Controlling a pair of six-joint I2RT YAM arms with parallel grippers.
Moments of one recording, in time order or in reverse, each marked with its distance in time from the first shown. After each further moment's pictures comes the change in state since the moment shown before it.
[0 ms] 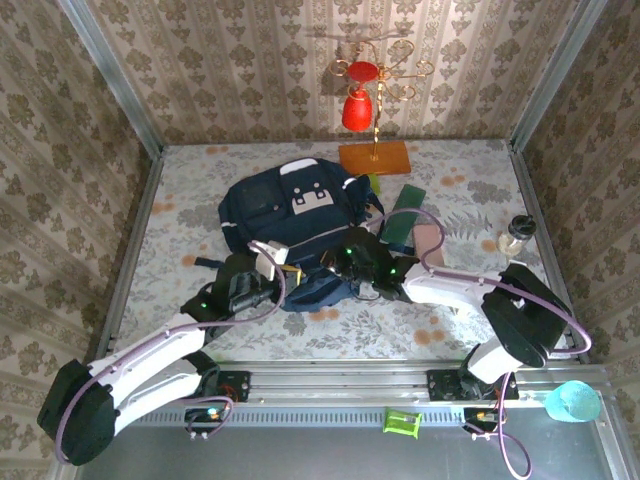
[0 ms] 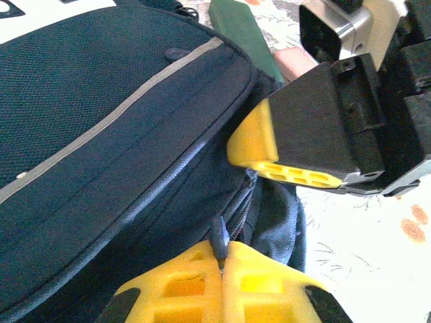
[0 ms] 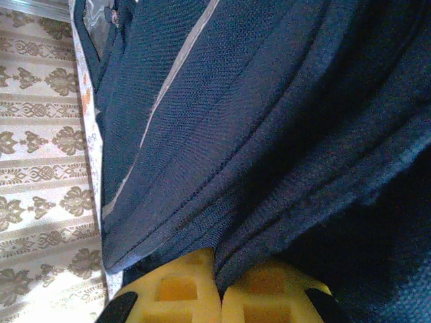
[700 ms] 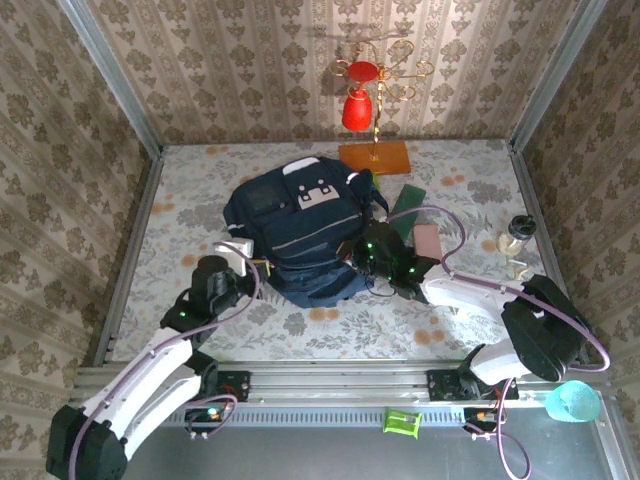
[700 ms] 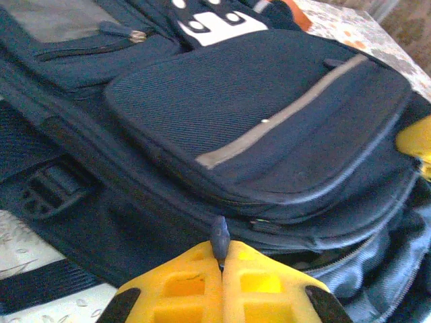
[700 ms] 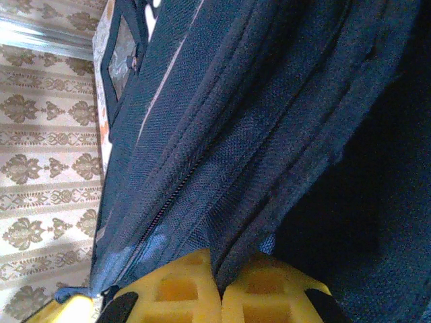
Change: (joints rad) left arm 0.240 -0.193 -0.041 -0.156 -0.064 -0.026; right arm -0.093 -0.109 -0.078 0.023 -0.022 -0.050
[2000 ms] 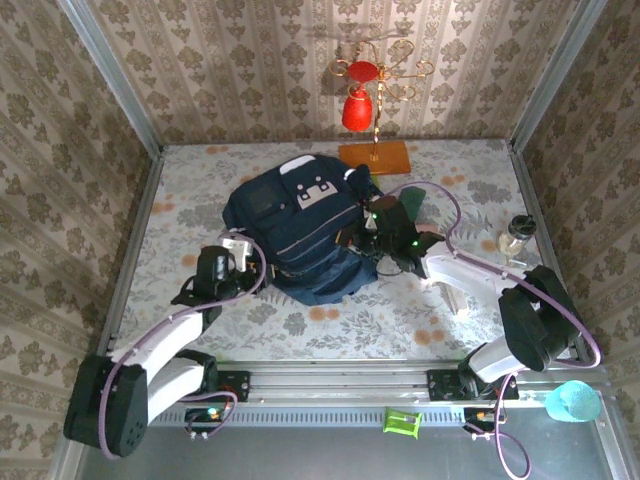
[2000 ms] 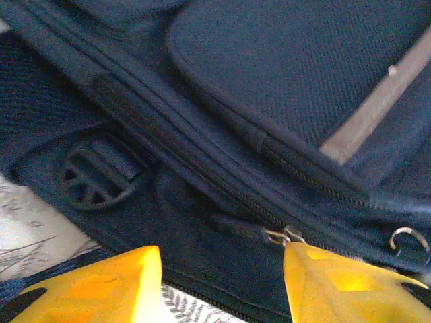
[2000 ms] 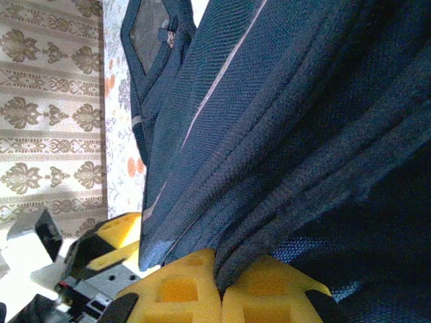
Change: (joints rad) left arm 0.125 0.333 -0.011 0.148 0.159 0.088; right arm -0.134 0.063 0.197 -0.198 -0.281 -0.235
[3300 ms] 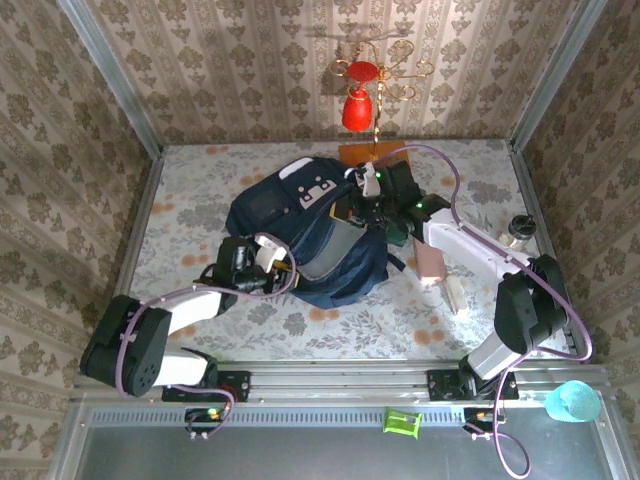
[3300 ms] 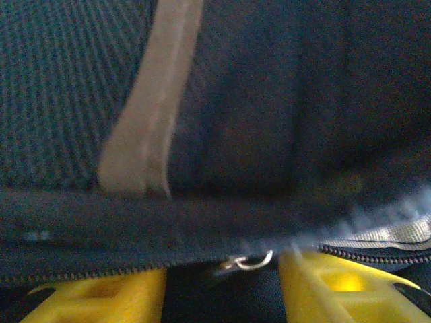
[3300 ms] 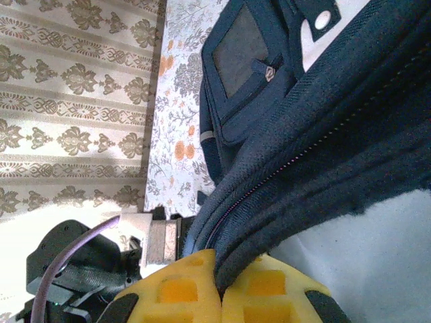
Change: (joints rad) left arm -0.071 0.317 0.084 0.206 0.279 0.289; right arm -0.087 0.096 0.317 -0.216 -0.215 -0.171
